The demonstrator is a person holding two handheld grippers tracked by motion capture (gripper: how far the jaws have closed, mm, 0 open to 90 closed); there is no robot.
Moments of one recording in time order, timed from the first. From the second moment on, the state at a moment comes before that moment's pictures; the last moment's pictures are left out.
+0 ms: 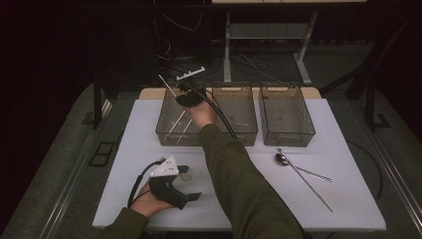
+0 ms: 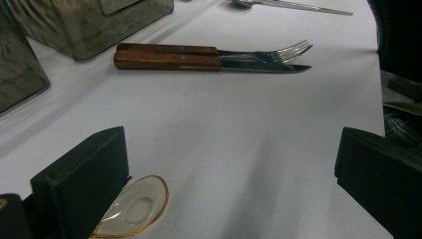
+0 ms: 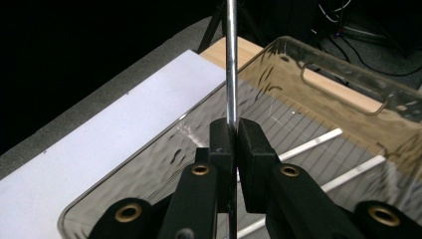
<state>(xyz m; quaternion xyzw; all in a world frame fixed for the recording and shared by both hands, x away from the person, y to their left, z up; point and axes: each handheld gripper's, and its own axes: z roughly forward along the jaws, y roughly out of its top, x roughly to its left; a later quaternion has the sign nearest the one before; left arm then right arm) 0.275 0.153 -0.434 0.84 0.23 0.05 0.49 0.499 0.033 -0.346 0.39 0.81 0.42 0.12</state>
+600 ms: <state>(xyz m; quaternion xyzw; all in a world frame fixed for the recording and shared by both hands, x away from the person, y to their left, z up) 0.275 0.152 -0.434 0.85 0.22 0.05 0.48 0.496 0.043 -0.387 0.42 0.82 0.37 0.11</state>
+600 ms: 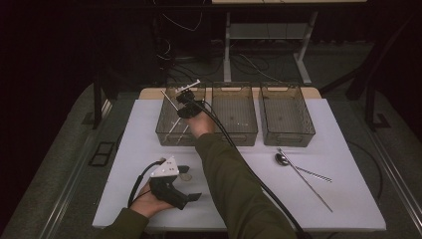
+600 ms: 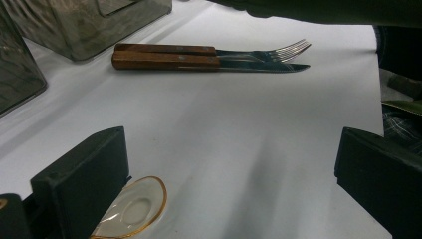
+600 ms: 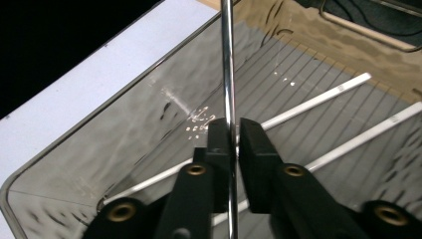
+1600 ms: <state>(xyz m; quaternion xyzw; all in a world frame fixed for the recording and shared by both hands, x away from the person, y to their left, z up) 0.274 0.152 -0.435 0.84 0.23 0.05 0.49 0.437 -0.061 -0.353 0.34 0.83 0.43 0.09</state>
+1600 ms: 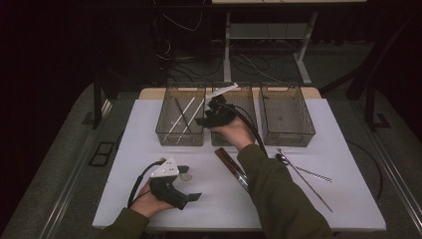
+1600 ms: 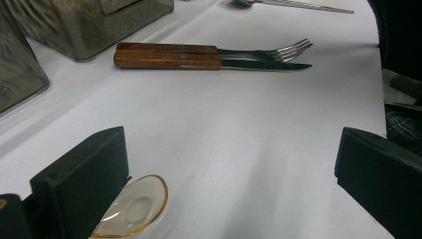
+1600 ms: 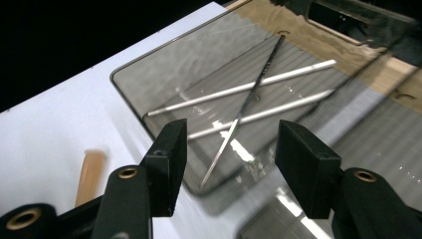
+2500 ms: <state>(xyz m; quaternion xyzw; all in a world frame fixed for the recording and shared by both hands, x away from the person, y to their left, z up) 0.276 0.158 -0.436 0.84 0.25 0.06 0.48 0.382 -0.202 -0.363 0.35 0.82 0.43 0.11</state>
